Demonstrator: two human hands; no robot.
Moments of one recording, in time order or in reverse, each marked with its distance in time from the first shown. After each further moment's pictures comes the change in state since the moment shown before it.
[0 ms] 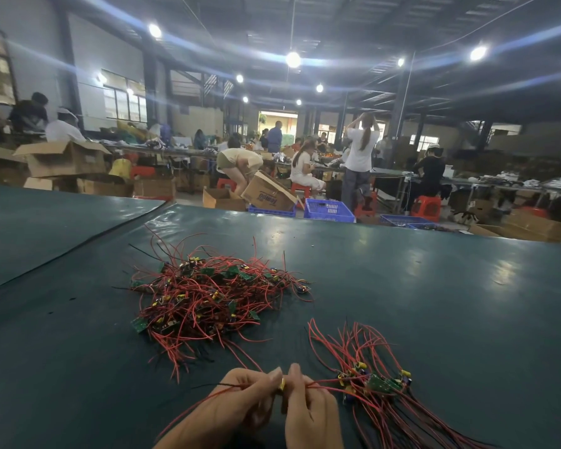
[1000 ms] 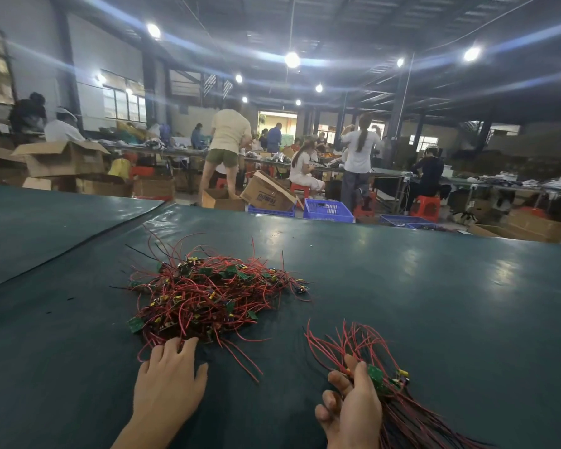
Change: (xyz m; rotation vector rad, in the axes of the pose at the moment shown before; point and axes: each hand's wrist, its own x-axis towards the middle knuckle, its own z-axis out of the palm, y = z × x) left_hand -0.004 -0.027 -0.063 1.397 0.767 -0.127; right_hand 0.031 0.005 -0.030 0.927 0.314 0.459
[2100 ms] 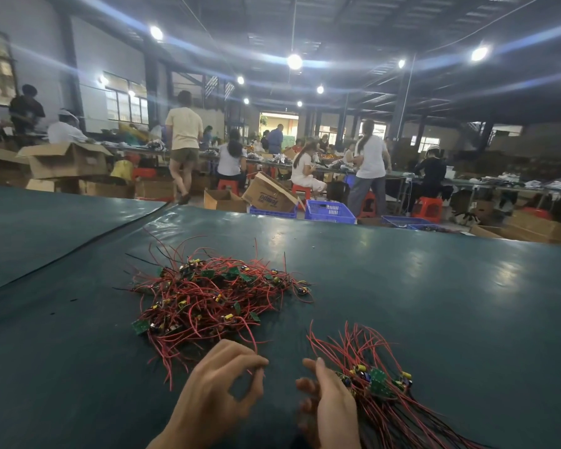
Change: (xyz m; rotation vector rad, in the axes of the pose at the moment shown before) left_hand -0.019 0.041 -0.020 -0.649 0.393 0.712; right_hand -0.014 0.013 0.011 -0.329 -0.188 0.059
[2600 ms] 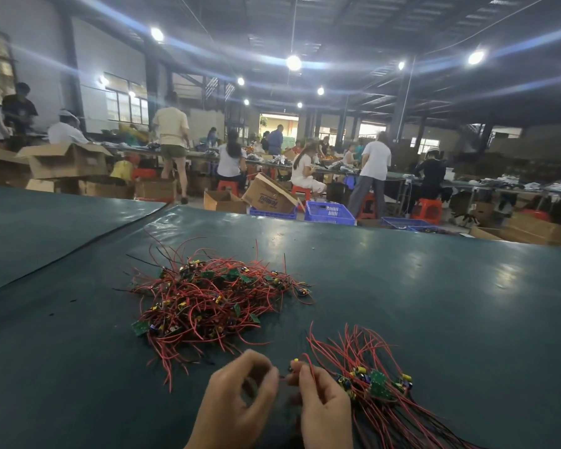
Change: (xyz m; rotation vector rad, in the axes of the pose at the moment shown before) left_hand -0.012 0.012 0.019 -0.314 -0.089 -0.402; right_hand -0.008 0.011 0.002 -0.180 -0.058 -0.293
